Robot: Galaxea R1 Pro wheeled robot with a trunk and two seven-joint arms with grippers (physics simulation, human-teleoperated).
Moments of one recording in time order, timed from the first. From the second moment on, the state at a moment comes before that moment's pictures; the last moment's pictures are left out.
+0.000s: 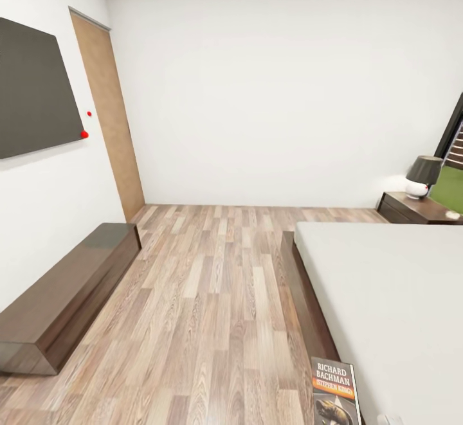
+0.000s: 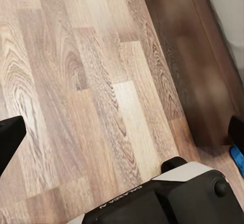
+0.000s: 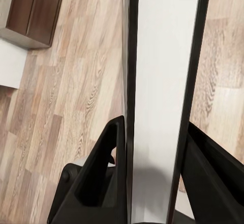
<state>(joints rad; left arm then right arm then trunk) -0.18 0.01 -0.03 -0.41 -0.02 -0.15 -0.50 -0.36 -0.39 0.08 -0.15 -0.32 0.00 1.04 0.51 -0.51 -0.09</state>
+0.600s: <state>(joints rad) -0.18 0.01 -0.03 -0.41 -0.02 -0.15 -0.50 -0.36 -0.39 0.08 -0.15 -0.32 0.00 1.04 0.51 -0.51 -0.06</state>
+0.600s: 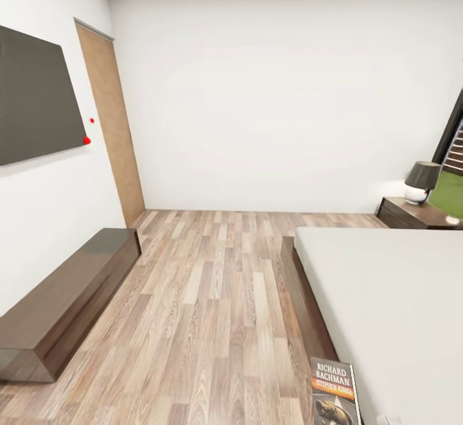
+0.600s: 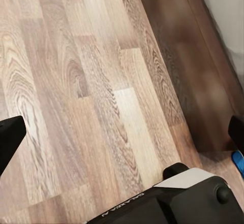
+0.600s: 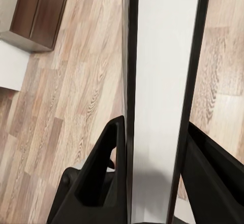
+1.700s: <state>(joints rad) -0.18 0.01 -0.03 -0.41 -0.02 -0.15 -0.50 -0.36 -0.39 0.08 -0.15 -0.32 0.00 1.04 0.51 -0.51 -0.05</state>
